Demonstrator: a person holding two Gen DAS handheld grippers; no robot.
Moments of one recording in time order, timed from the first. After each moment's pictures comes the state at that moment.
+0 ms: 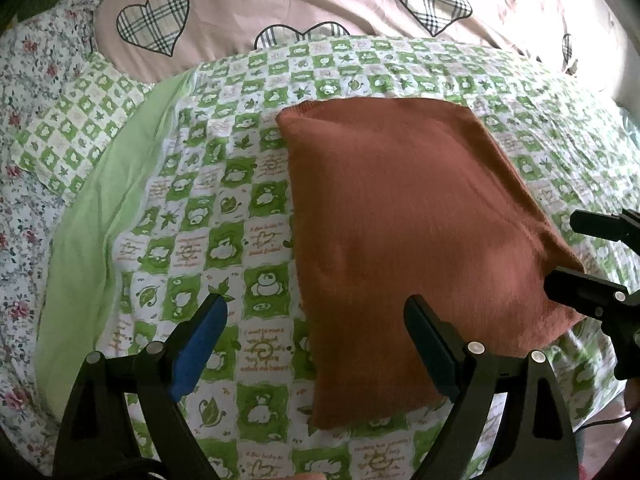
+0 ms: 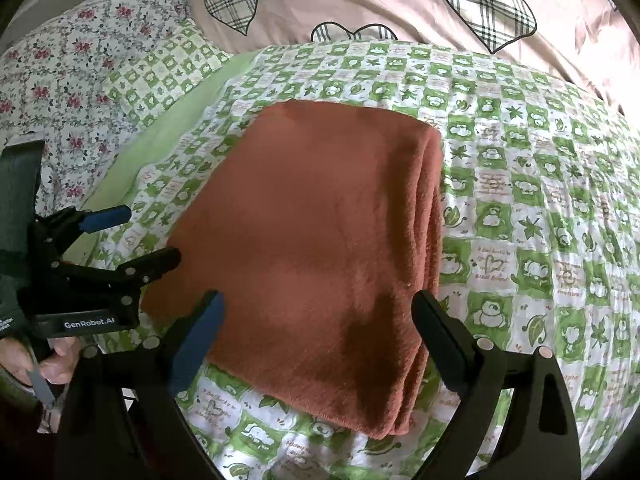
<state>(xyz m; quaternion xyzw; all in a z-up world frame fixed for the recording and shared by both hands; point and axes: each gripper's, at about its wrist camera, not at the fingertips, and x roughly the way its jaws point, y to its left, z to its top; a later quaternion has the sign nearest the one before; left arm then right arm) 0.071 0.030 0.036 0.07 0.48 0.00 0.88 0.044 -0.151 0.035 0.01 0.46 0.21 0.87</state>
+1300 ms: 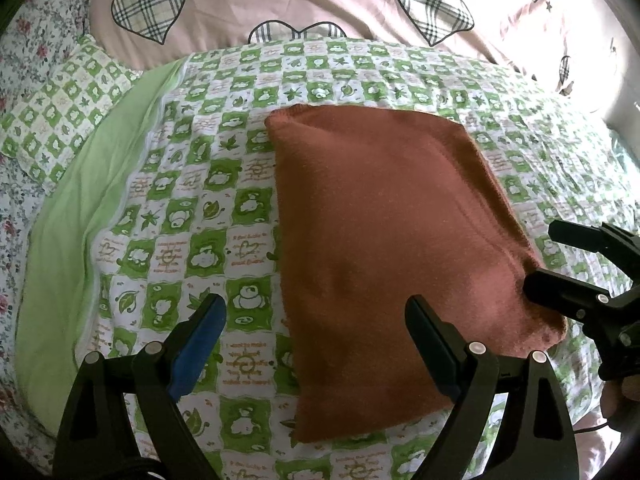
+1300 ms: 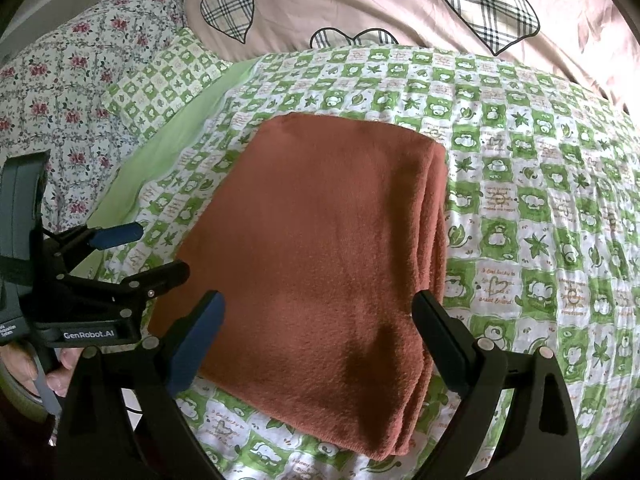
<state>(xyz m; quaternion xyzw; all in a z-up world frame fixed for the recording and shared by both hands) 0.081 0.032 0.042 0.02 0.49 -0.03 0.87 0.061 -0.150 0.042 0.03 0.45 0.22 0.86</state>
